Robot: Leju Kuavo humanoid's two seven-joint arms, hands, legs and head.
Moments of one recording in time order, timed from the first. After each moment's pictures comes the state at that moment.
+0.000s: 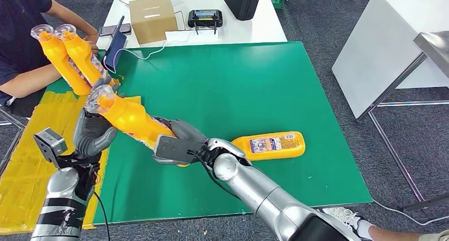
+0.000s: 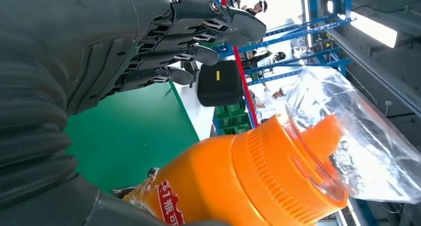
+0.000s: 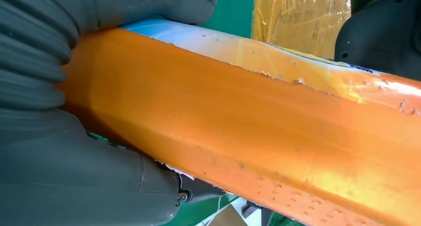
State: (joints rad) left arm -0.29 0.04 0.01 -1.38 -0.04 -0.33 -0.49; right arm -0.64 0.26 0.77 -0.85 0.30 0.13 -0.20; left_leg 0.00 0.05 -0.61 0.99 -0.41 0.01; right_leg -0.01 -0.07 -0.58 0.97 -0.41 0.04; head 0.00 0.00
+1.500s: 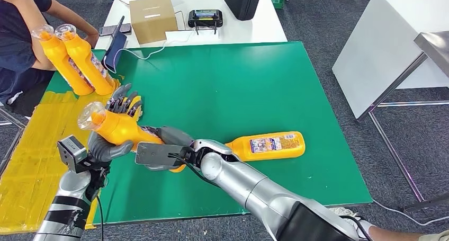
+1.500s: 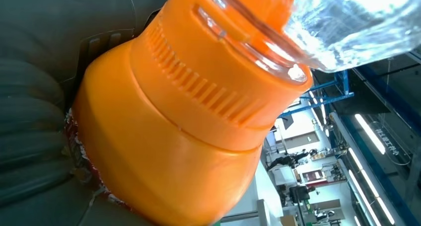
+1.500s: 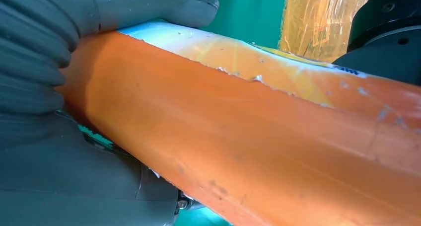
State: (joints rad) left arm -0.31 0.08 -0.13 -1.32 -0.16 -0.34 -0.56; right arm -0.76 0.33 0.97 -0.67 0.22 0.15 -0.14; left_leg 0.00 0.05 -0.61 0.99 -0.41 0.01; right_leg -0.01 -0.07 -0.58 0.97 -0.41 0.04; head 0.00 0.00
